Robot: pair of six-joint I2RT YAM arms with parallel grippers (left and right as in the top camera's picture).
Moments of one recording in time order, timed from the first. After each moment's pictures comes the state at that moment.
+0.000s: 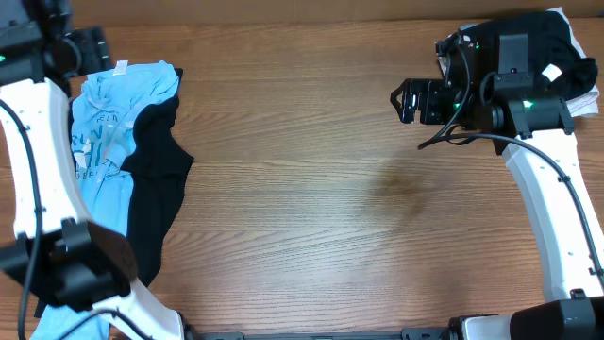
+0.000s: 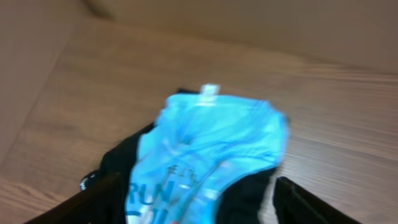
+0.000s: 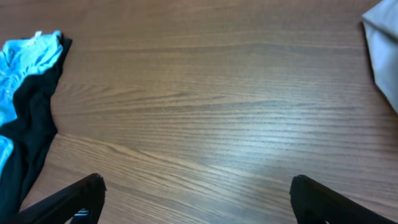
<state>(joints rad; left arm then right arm) 0.34 1.93 1.98 -0.87 -0.02 0.05 0.08 1.56 1.51 -0.88 -0.33 0.10</state>
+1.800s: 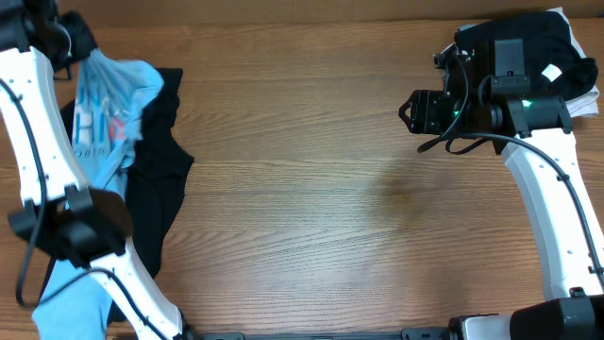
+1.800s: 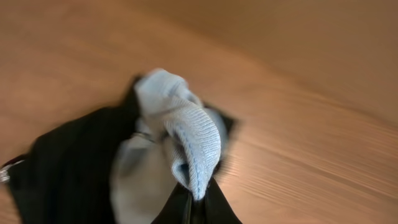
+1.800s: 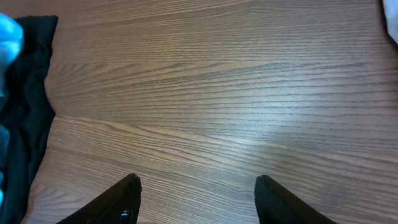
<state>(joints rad) 0.32 2.15 2.49 -1.22 0.18 -0.16 0.08 1.56 1.51 -0.99 -0.33 0.14</state>
